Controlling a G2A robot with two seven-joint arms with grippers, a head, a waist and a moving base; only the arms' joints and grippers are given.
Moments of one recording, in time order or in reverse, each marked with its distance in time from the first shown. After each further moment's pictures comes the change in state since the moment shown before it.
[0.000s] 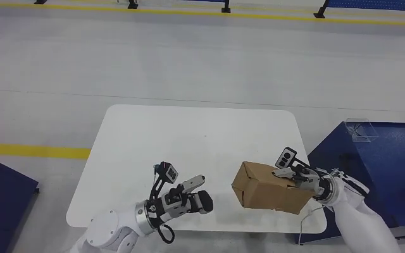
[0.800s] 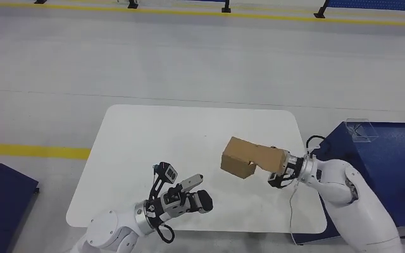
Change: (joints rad) left arm -0.001 0.000 0.001 0.000 0.010 0.005 -0.001; right arm 0.153 0.020 -0.109 -0.083 1.503 0.145 -1.995
